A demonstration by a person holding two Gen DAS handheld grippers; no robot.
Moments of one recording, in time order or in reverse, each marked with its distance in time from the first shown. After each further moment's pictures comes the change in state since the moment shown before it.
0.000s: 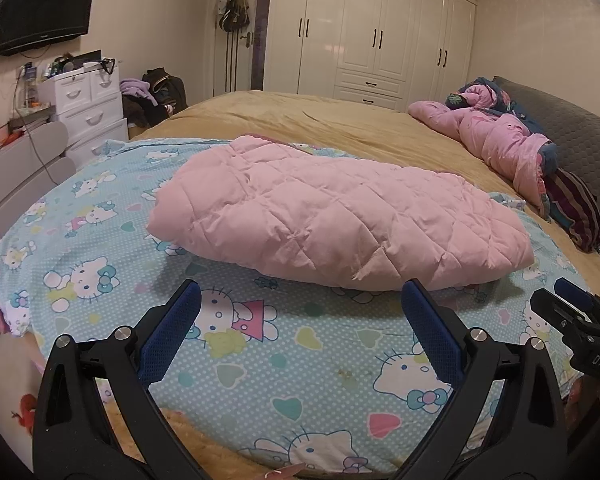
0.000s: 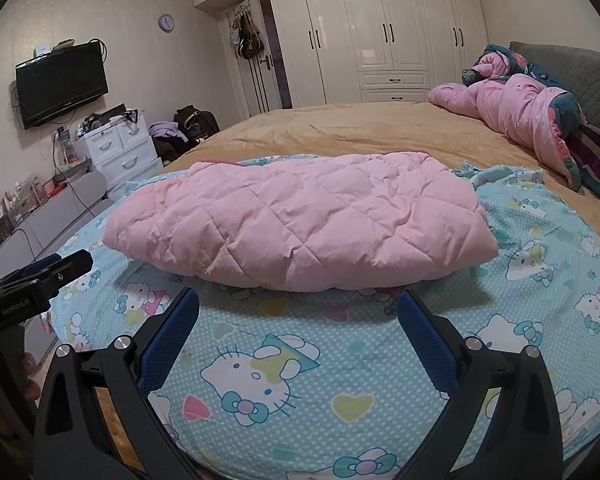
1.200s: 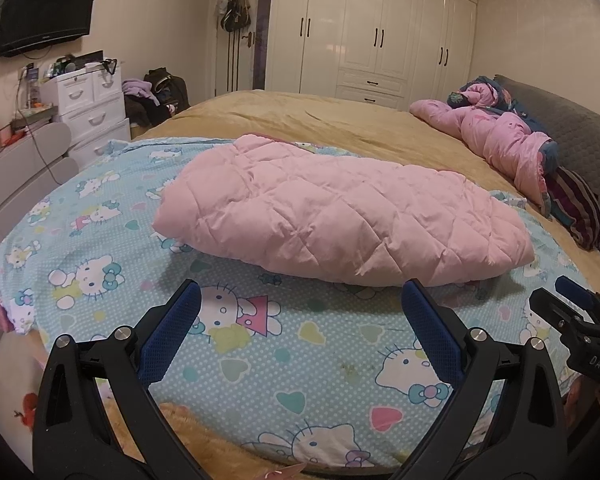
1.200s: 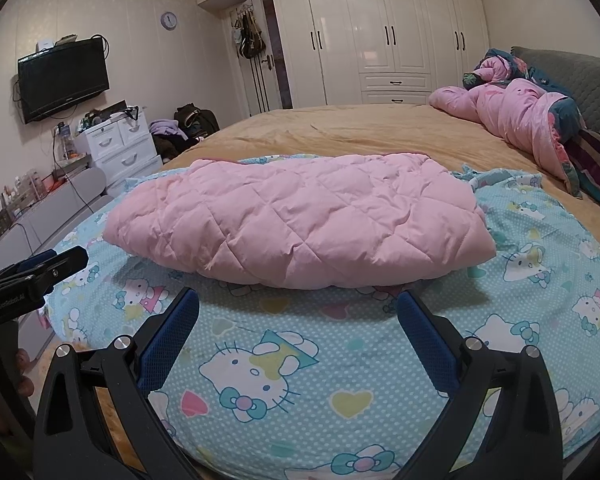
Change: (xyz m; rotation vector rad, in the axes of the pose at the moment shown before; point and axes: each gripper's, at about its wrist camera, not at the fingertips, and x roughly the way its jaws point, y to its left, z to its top) left arm -0.008 -0.003 0.001 0.001 0.008 0.012; right arm -0.005 -0.001 -0.004 -0.017 -0.003 -0.006
